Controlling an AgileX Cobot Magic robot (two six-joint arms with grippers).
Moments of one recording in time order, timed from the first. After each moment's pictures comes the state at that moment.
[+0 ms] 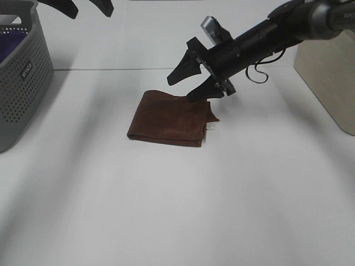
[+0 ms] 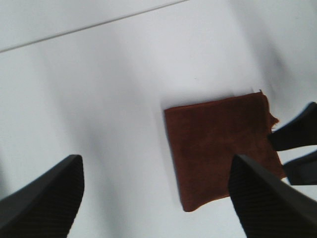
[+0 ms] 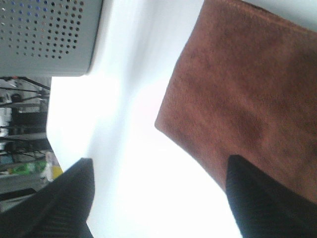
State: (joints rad) left arm -0.20 2.20 -2.31 -0.25 1.21 0.08; right arm 0.21 2.36 -1.84 0.97 1.11 -0.51
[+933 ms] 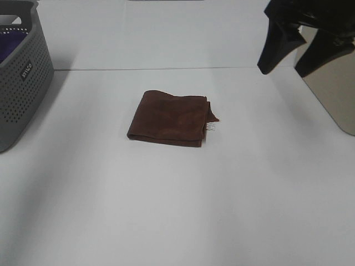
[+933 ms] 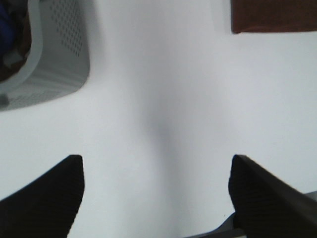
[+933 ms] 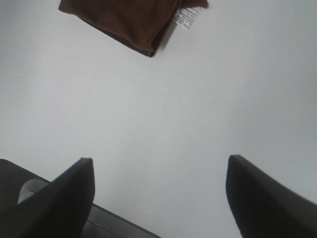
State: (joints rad) left arm -0.20 1.28 -1.27 -0.02 1.20 -0.03; right arm 0.21 1.63 -1.43 0.29 1.18 -0.17
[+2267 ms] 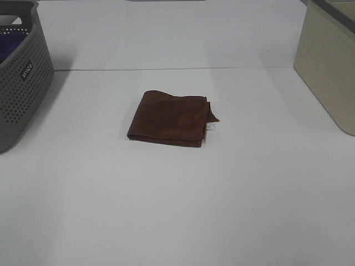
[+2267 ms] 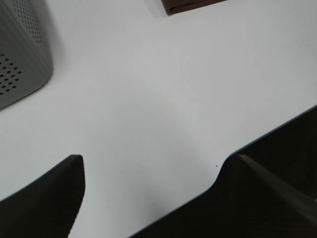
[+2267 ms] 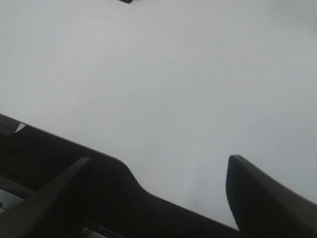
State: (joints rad) left arm -0.20 0.22 -0.51 -0.17 1.07 0.27; right arm 0.21 0.32 -0.51 0.13 1.07 -0.19
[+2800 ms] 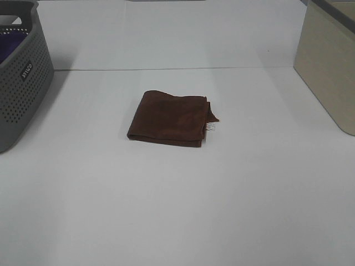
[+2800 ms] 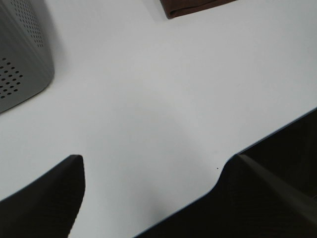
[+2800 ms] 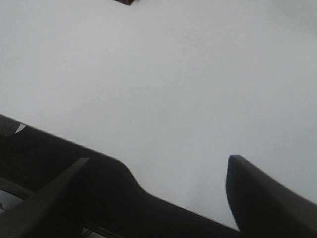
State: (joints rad) left arm -0.20 0.22 -0.51 -0.17 1.06 0.27; right arm 0.21 0.31 -0.51 0.13 1.07 -0.19
